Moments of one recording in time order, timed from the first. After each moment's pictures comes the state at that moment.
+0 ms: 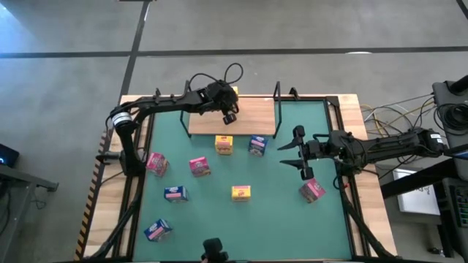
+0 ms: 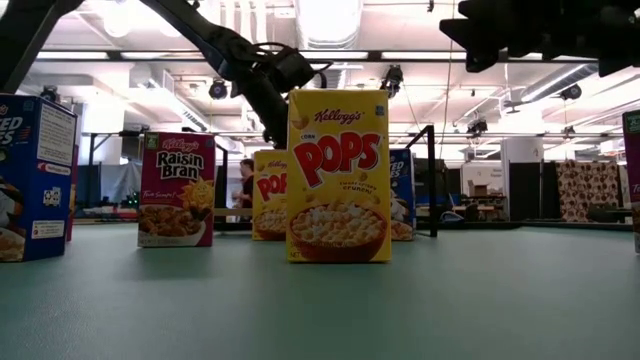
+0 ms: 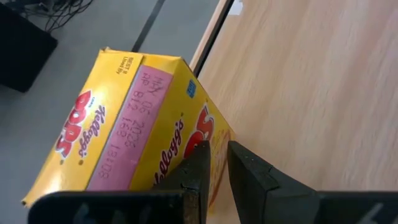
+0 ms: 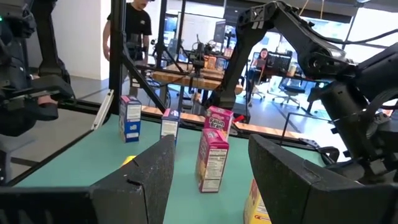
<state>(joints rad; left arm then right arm) 0.51 1.86 1.35 -0.25 -0.21 0.30 -0.02 0.79 0.30 0.57 -0.18 -0.15</state>
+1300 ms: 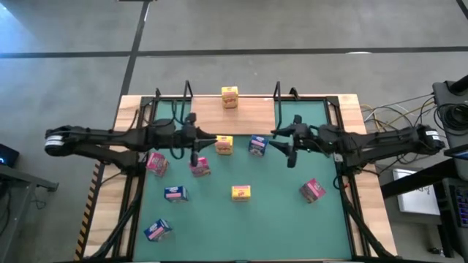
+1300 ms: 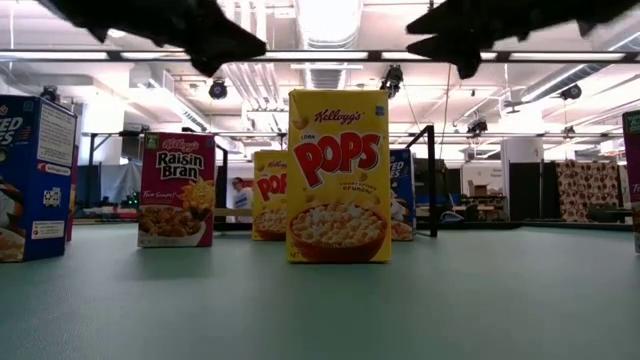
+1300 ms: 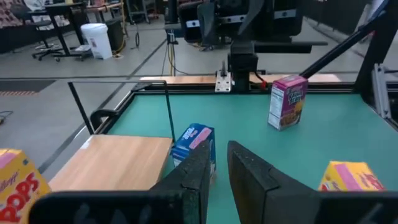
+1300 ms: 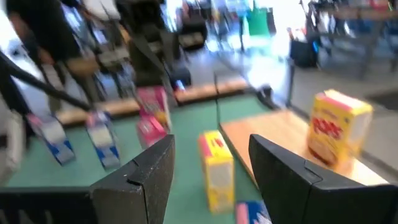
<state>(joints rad) 0.10 1.00 0.62 0.19 -0.04 0.05 -0.02 0.95 0.61 0.20 0.19 0.12</state>
